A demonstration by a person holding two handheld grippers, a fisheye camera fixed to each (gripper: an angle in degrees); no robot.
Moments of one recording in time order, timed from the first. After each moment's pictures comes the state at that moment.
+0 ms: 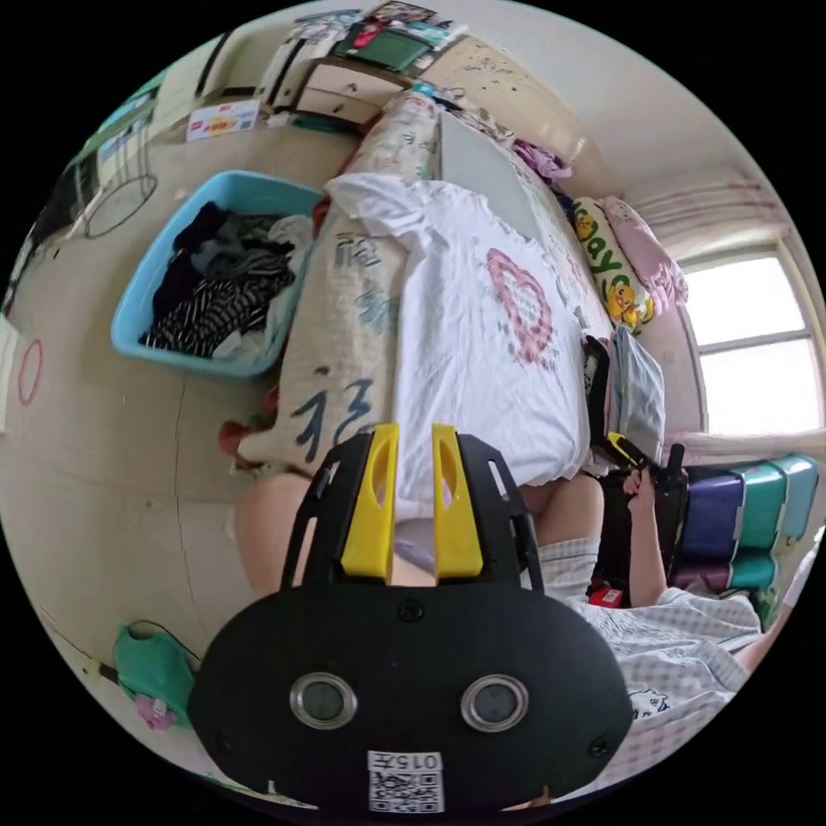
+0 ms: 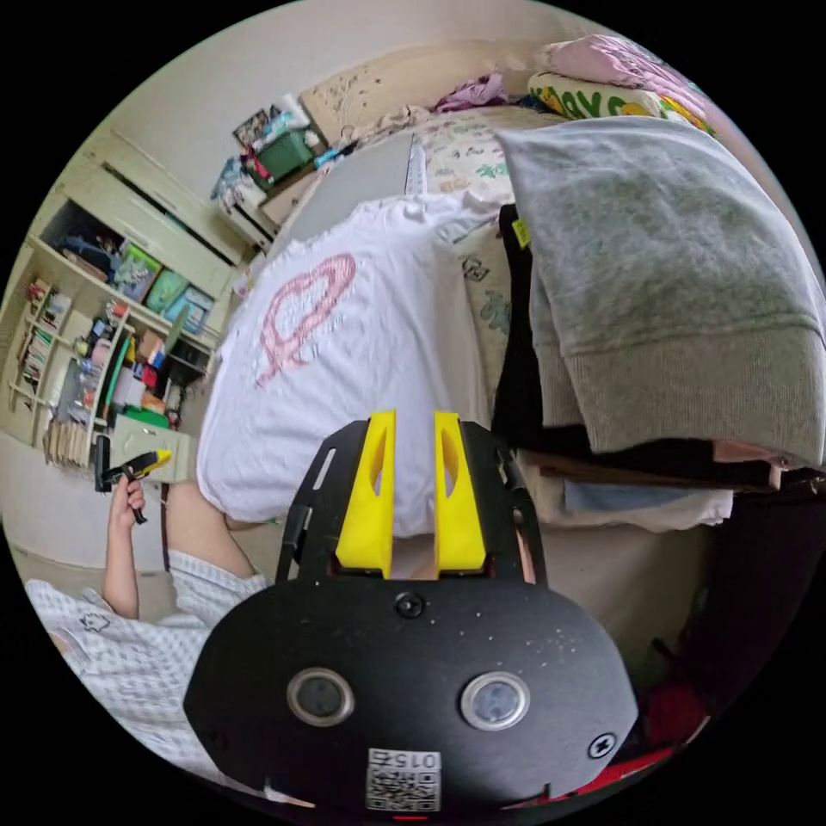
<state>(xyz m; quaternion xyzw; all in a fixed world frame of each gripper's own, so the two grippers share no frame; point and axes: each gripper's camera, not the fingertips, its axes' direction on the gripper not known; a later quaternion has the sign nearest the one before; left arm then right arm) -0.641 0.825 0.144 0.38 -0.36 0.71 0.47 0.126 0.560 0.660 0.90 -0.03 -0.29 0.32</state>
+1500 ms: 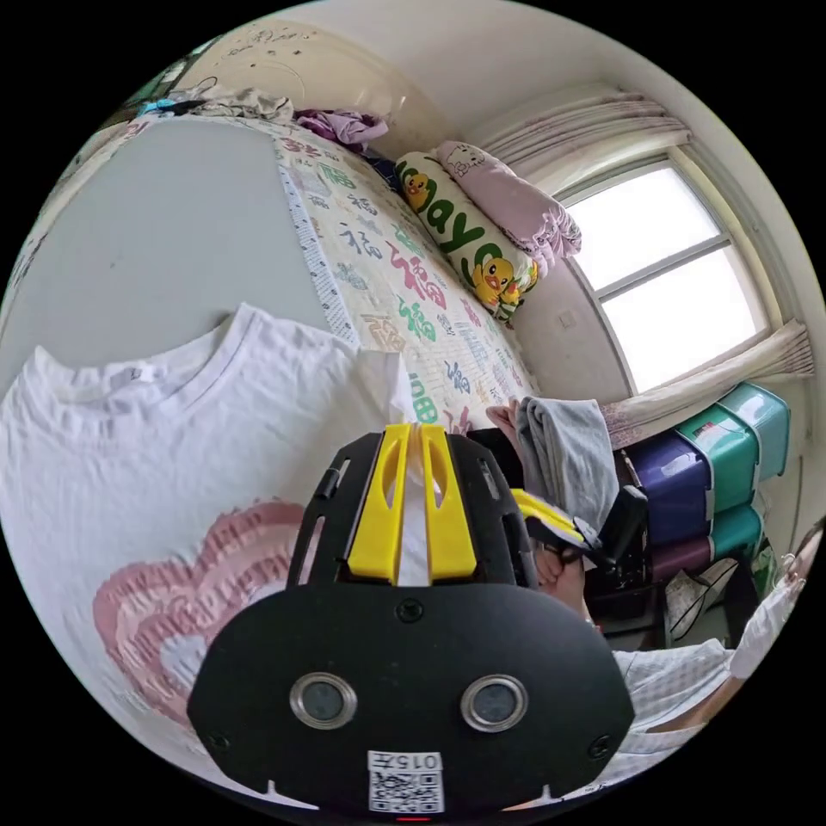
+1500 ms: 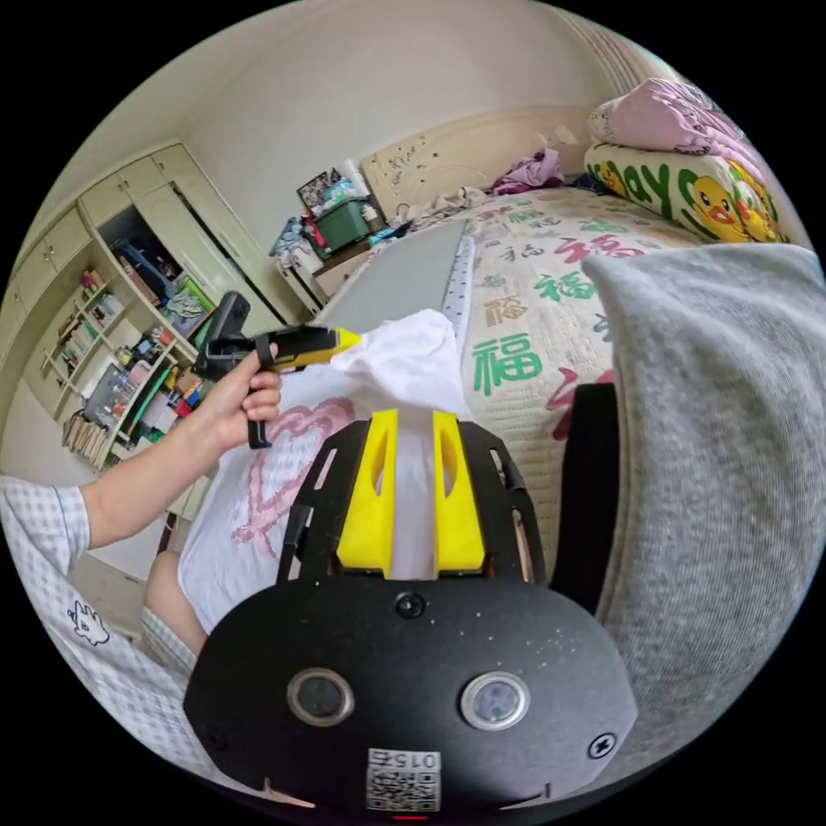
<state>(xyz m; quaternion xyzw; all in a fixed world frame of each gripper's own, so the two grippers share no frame) -0.192 0.924 0.680 0.18 -0.33 0.83 0.41 0.108 0.649 0.467 0.91 -0.02 -0.38 0.17</state>
